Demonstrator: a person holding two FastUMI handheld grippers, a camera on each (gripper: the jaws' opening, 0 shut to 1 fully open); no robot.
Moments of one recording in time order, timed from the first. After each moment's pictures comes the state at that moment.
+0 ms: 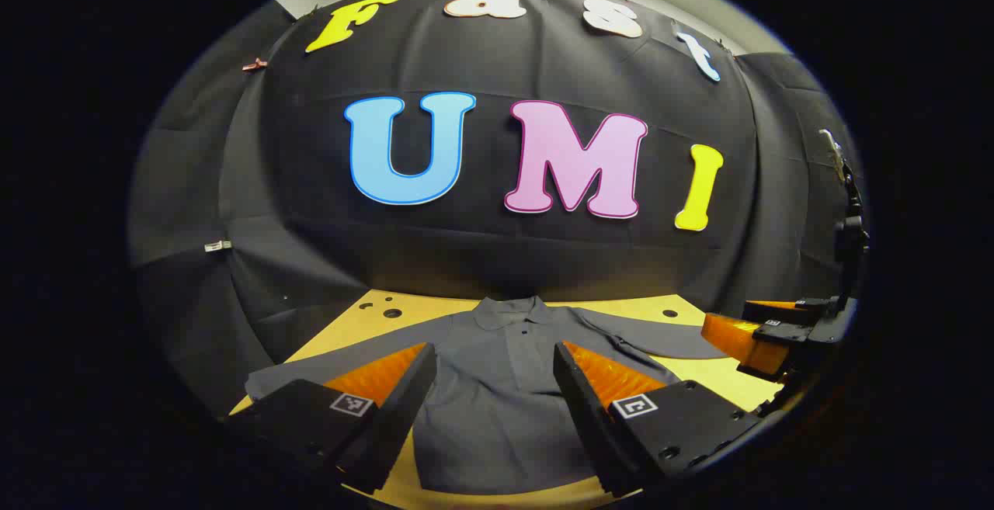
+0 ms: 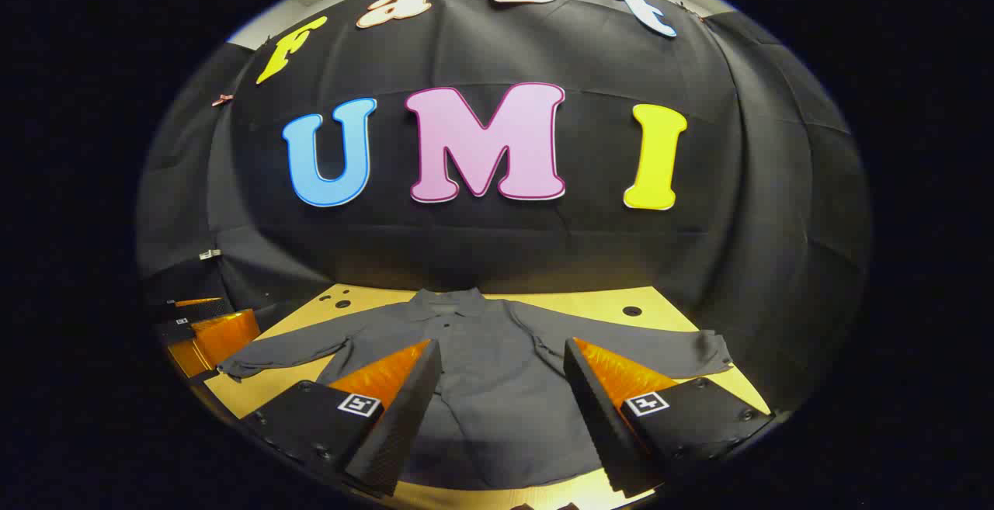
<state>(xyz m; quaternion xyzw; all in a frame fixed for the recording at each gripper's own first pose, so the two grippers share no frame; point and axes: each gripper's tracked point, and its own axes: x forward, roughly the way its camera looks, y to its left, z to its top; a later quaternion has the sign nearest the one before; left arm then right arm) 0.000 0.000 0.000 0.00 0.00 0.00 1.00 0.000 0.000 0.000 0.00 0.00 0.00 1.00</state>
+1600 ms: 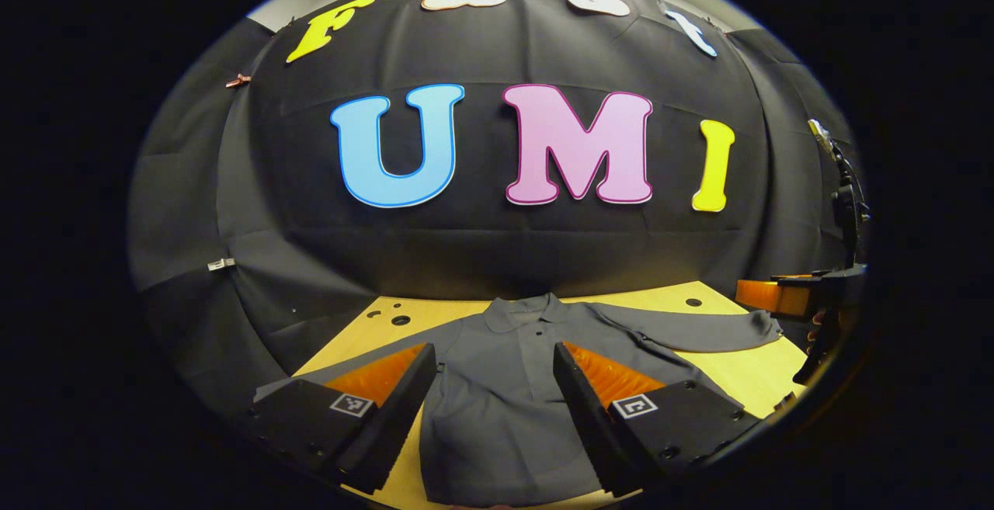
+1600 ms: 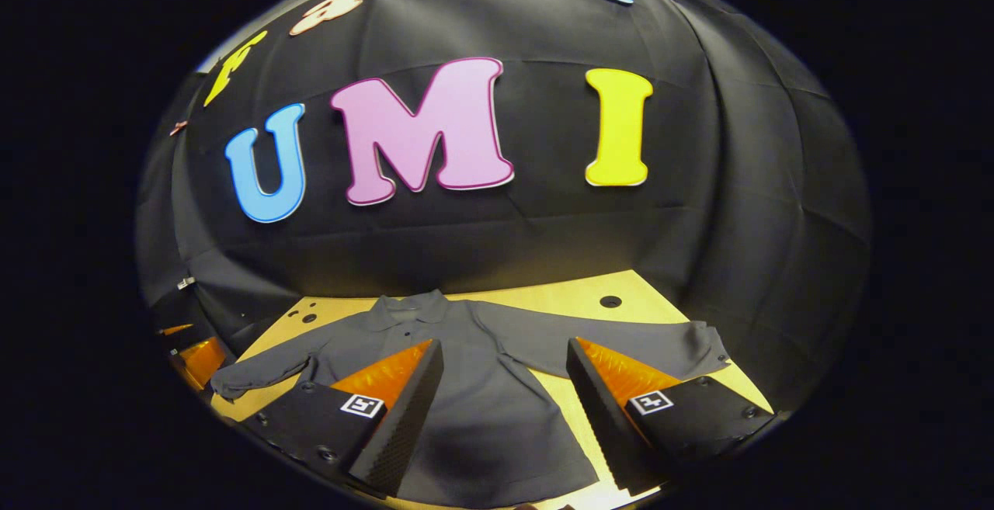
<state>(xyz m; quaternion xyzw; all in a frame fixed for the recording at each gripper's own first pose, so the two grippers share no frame) 0.044 -0.002 -0.003 0.04 0.01 0.04 1.00 0.071 -0.086 0.001 0.06 0.03 -0.04 1.00</state>
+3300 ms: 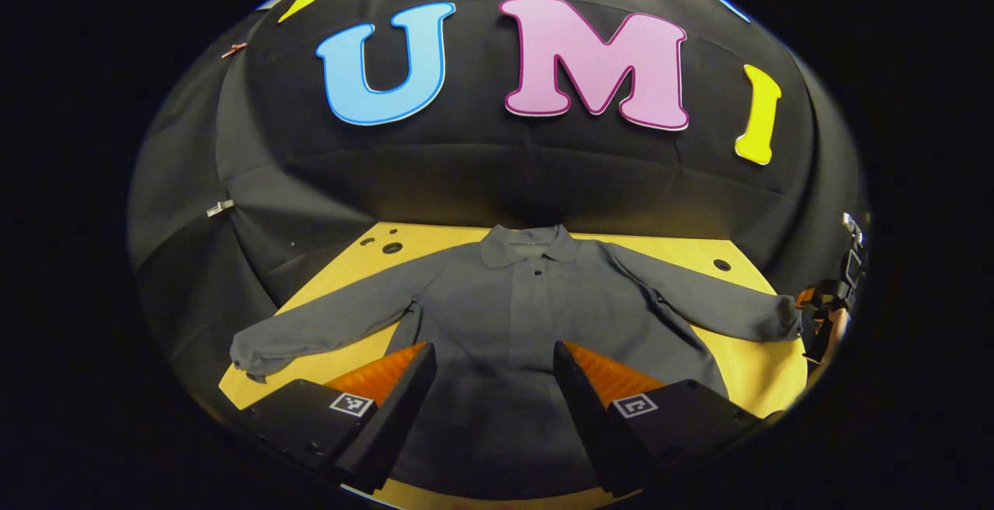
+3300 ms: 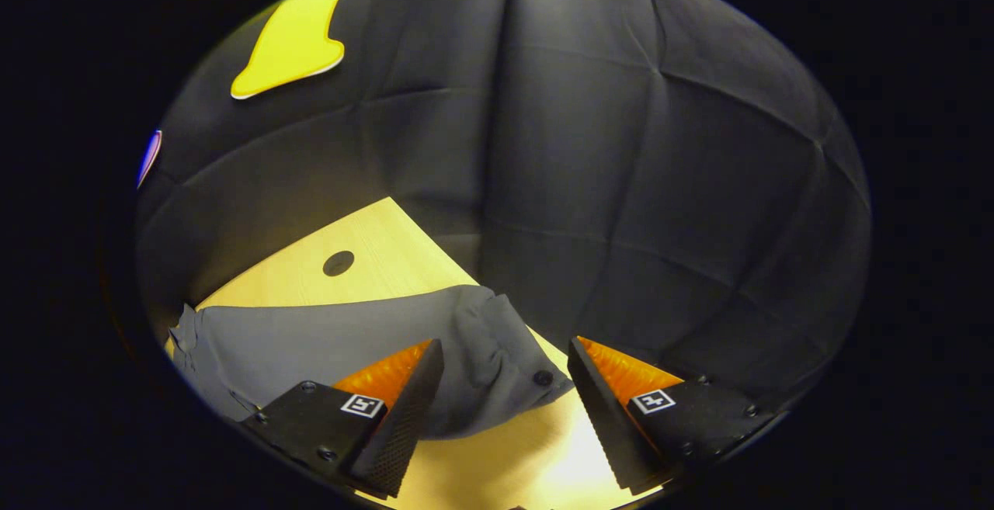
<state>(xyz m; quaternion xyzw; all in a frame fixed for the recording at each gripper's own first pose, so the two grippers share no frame) 0.103 -0.055 -0.074 -0.01 0.16 0.10 0.98 0.180 -0.446 -0.160 0.17 0.19 -0.33 0.91</state>
